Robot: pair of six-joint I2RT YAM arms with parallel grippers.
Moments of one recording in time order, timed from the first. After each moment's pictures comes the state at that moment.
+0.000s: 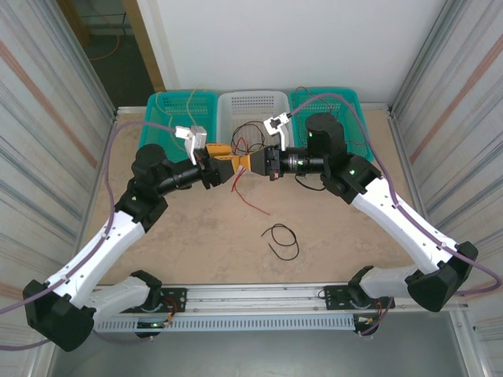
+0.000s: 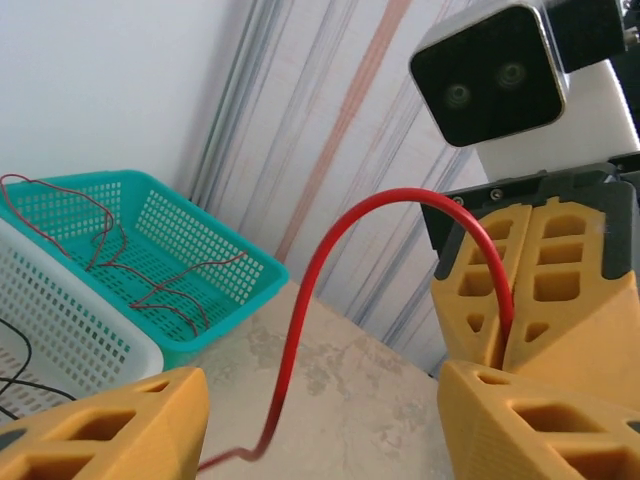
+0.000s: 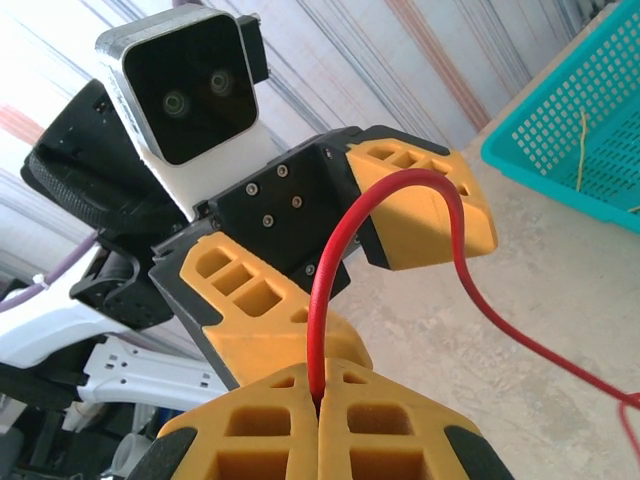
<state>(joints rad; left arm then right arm) -0.50 1.03 0.92 0.12 0.61 -0.40 0.69 1.27 1.36 -0.35 -0.67 0.57</state>
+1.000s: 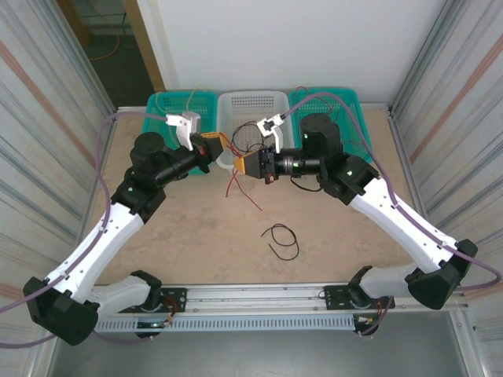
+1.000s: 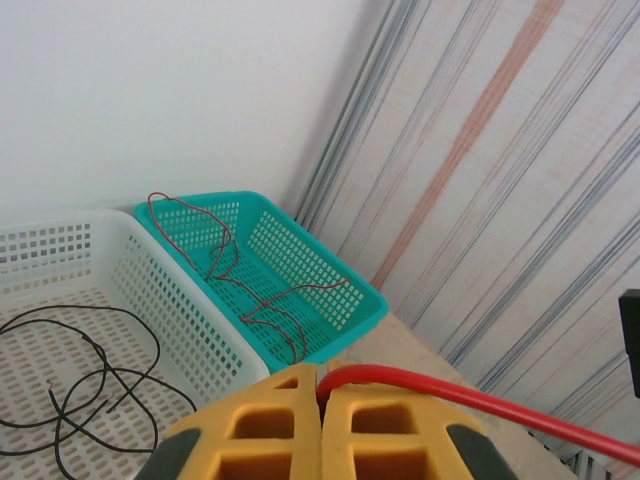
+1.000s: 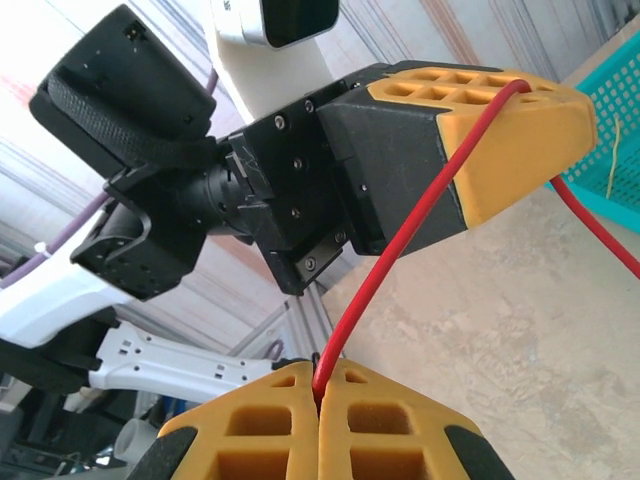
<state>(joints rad) -0.46 1.08 1.05 -0.03 0.38 -0.36 0.77 1.29 1.41 -0.37 -0.63 0.54</state>
